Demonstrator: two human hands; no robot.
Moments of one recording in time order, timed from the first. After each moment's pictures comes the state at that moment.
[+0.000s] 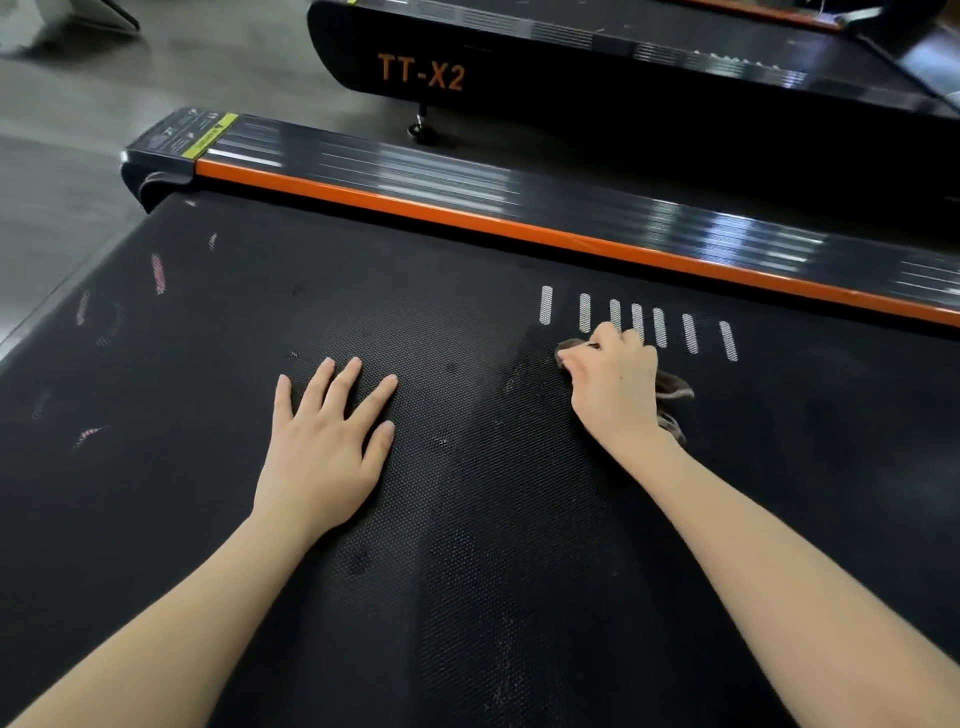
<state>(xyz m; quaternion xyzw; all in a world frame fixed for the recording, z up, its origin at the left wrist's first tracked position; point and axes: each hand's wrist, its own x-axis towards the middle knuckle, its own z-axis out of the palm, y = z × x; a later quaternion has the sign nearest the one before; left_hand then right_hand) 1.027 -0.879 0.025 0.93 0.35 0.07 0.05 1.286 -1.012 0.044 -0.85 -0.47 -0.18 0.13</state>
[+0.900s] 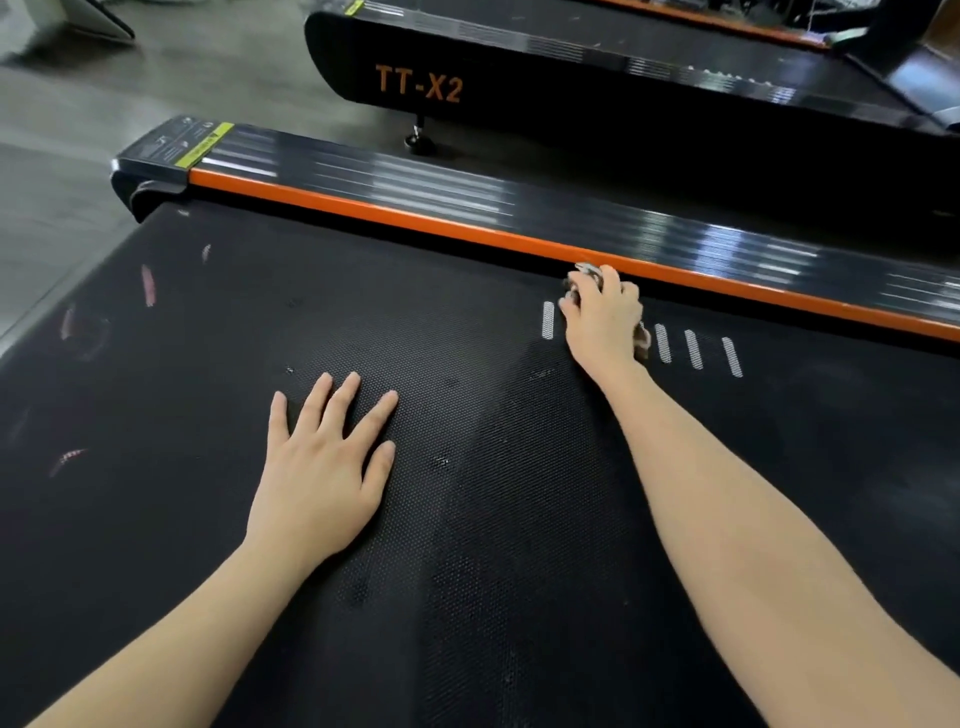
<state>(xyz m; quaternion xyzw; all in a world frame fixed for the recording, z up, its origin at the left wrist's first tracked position) 1.028 -0.878 0.023 0.93 0.35 0.08 0.04 1.357 -0.931 0.034 -0.91 -0.37 -0.12 0.16</state>
